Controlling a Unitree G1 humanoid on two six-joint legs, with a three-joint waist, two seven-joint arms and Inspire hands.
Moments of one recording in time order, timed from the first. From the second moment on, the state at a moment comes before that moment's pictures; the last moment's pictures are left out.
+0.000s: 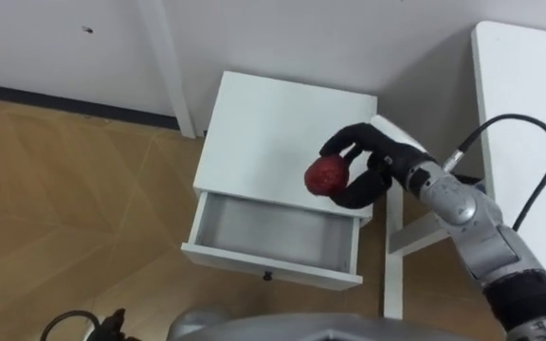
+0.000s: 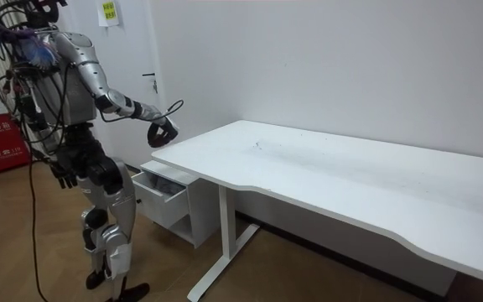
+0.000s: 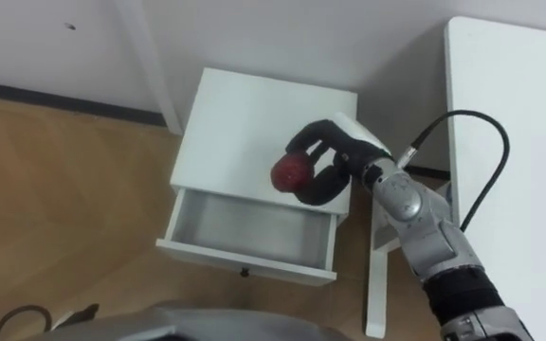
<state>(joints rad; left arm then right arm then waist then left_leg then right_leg) 0.20 0.26 0.03 1.10 0.28 0.02 0.04 0.01 -0.41 0.26 0.29 -0.45 -0.03 0.29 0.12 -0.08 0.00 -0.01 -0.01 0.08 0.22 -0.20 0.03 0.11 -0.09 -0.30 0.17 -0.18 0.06</state>
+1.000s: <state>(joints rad) 0.15 0.26 0.03 1.10 0.28 0.02 0.04 0.07 -0.39 0.27 0.30 -0.52 -0.02 0.40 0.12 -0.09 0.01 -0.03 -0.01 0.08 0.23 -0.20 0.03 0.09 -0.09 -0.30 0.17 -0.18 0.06</state>
